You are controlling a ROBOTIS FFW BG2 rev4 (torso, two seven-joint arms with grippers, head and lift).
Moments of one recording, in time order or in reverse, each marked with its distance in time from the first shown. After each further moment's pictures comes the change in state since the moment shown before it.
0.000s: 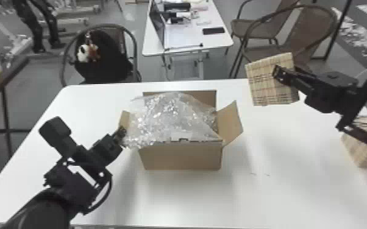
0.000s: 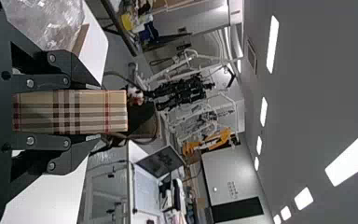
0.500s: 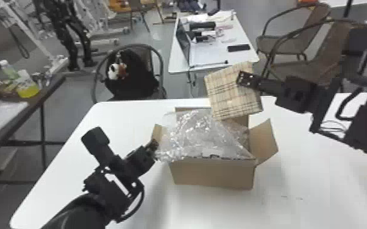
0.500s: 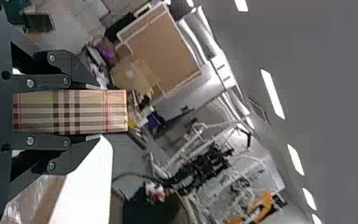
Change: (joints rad) left arm -0.041 0.000 -0.030 0.016 -0.036 0.028 0.001; right arm -0.226 0.025 0.215 0.202 -0.502 0.112 -0.145
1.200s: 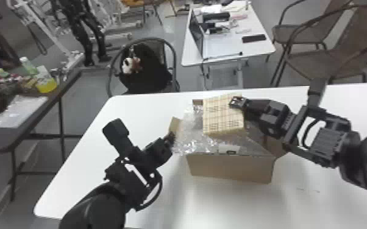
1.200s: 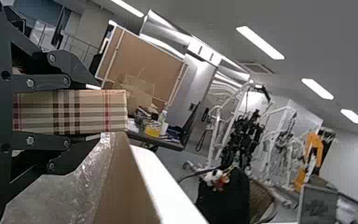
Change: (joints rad) left arm -0.006 0.000 -0.010 0.007 -0.003 0.008 0.000; right arm -0.106 0.114 0.136 0.576 -0.325 -0.083 -0.041
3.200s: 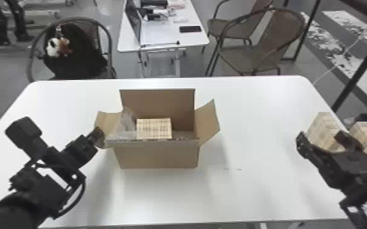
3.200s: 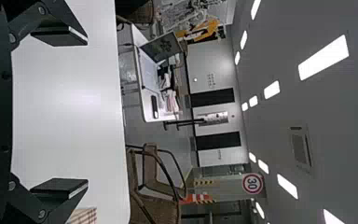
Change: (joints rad) left arm 0.050 0.000 0.031 -0.002 0.044 -0.037 -0.011; right arm 0.864 0.035 -0.531 -0.786 1.146 -0.612 0.049
